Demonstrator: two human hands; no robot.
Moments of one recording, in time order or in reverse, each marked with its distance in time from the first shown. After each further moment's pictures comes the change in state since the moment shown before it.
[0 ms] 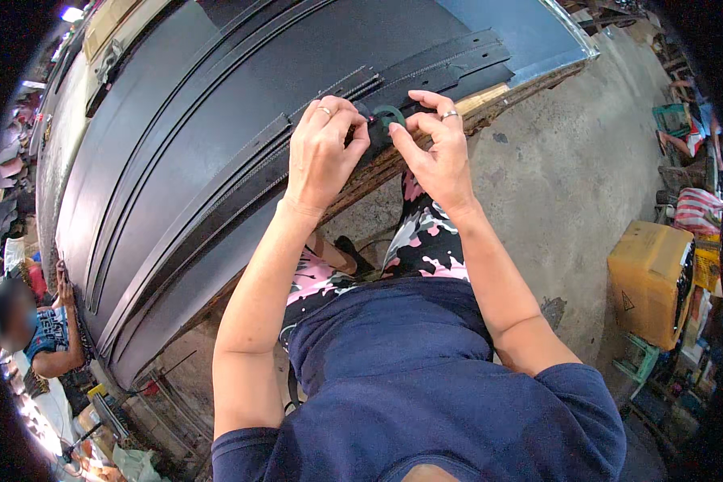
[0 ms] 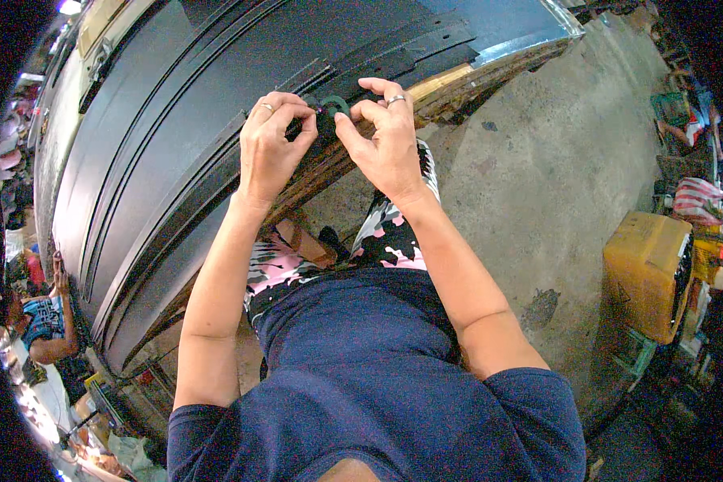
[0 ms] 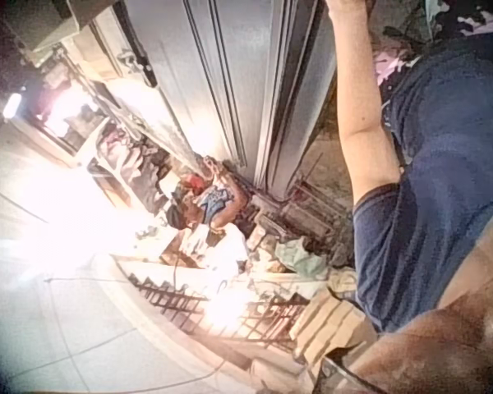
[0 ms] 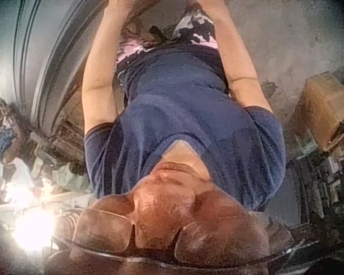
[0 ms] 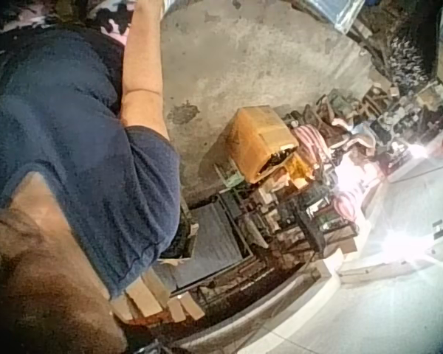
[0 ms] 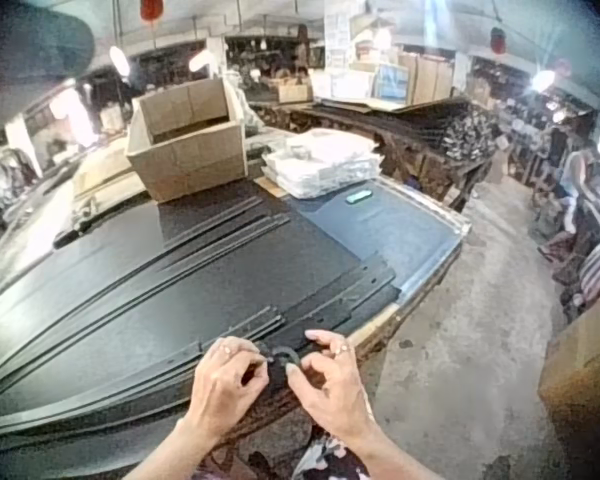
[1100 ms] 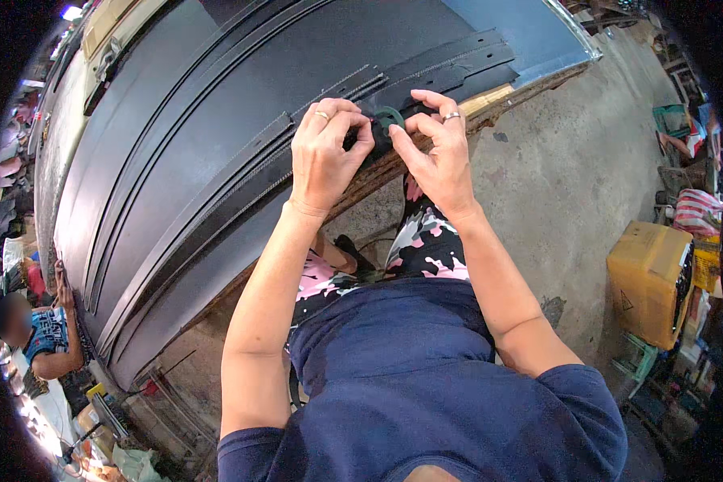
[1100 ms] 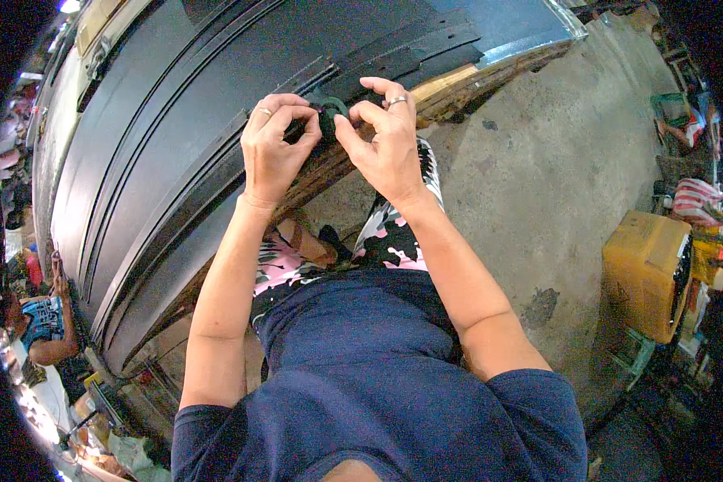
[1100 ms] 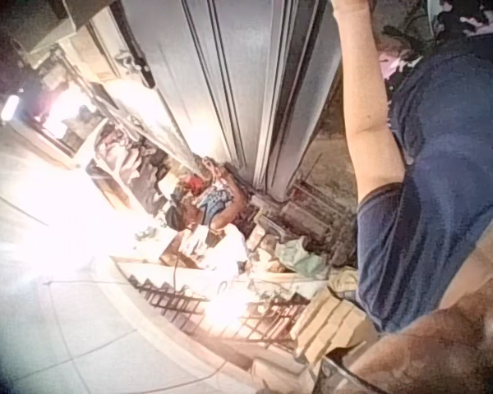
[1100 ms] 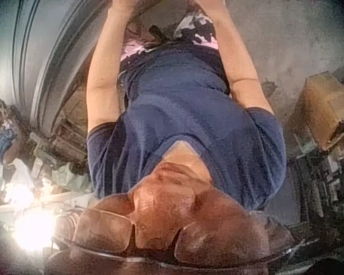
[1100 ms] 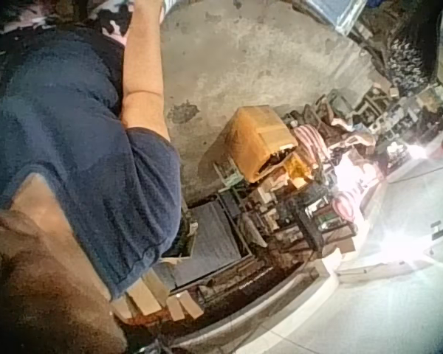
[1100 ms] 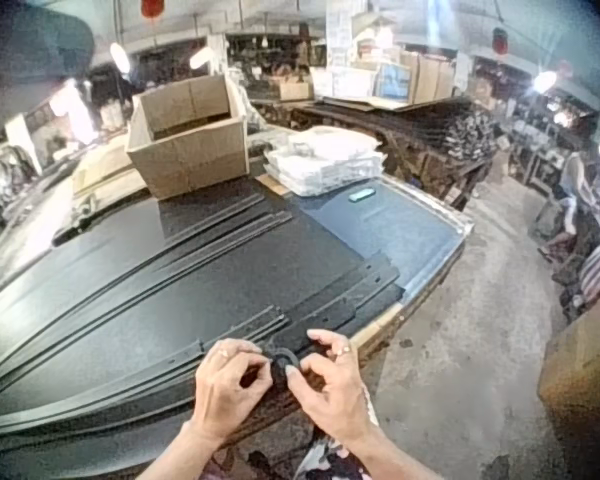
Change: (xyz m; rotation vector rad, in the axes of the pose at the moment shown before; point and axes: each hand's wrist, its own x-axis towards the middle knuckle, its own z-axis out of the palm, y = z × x) left_hand -0.005 -0.002 0.006 -0.055 0.090 -0.049; right_hand -0.001 -0.002 0.002 -0.051 -0.029 -0.014
